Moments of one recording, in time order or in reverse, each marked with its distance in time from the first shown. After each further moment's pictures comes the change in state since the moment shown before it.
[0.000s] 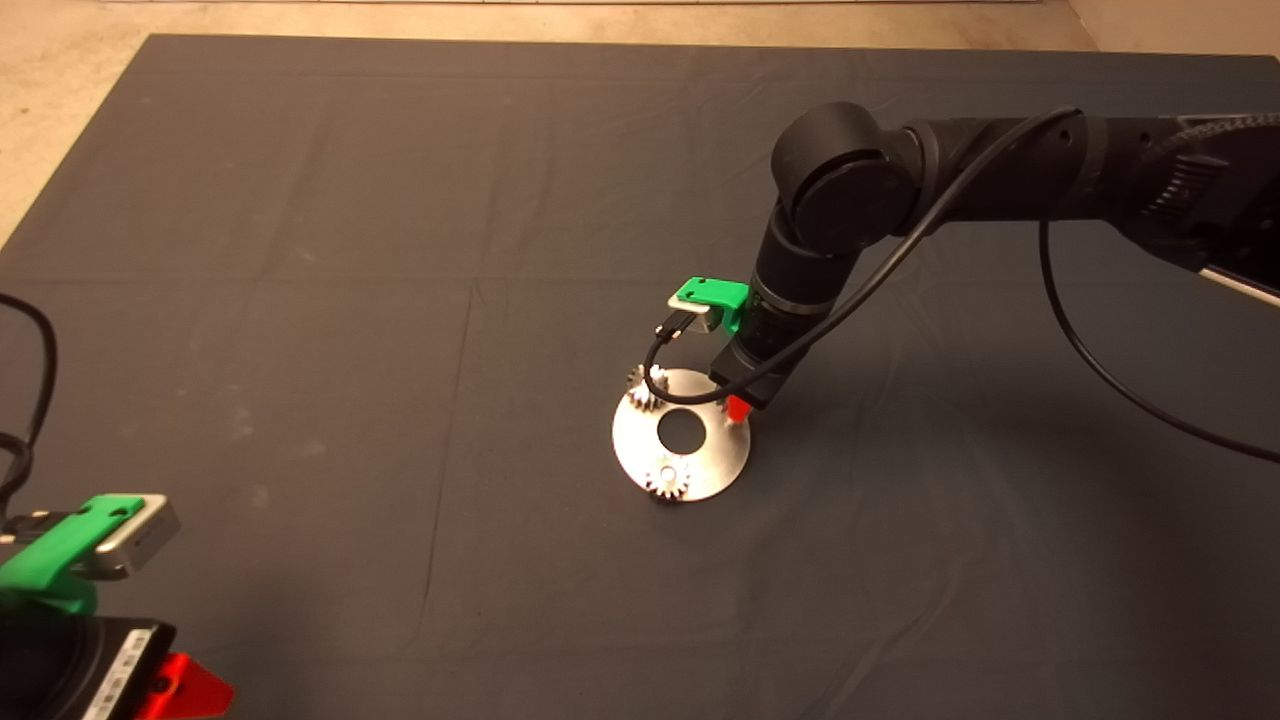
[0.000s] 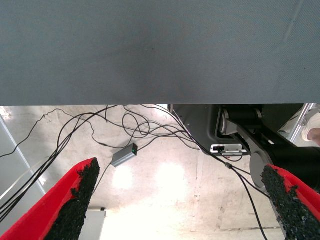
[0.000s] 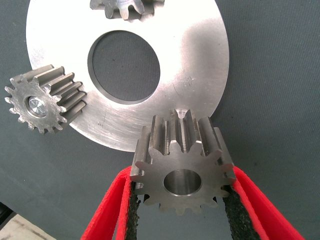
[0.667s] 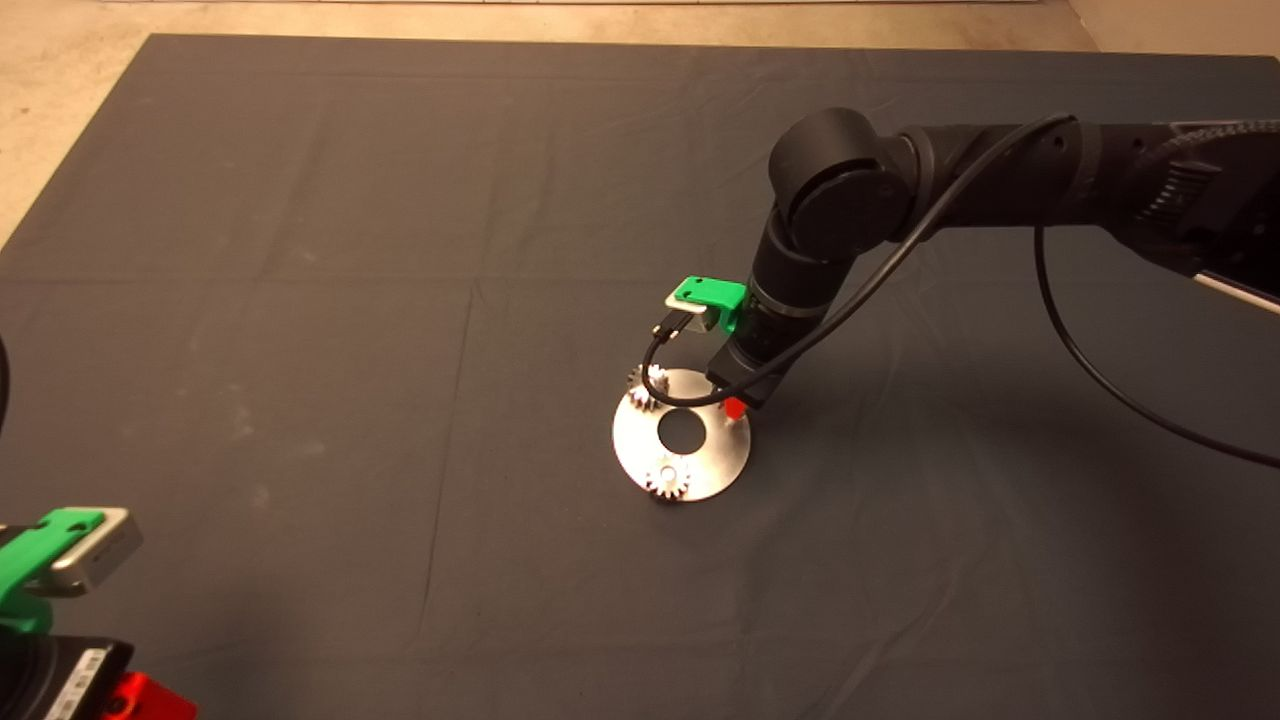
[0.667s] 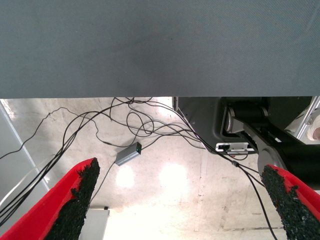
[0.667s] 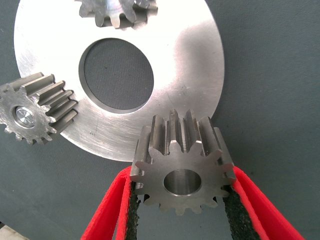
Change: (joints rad) left arm -0.001 -0.087 0.000 0.000 0.000 0.088; right arm -0.018 0.003 0.000 -0.045 0.000 -0.002
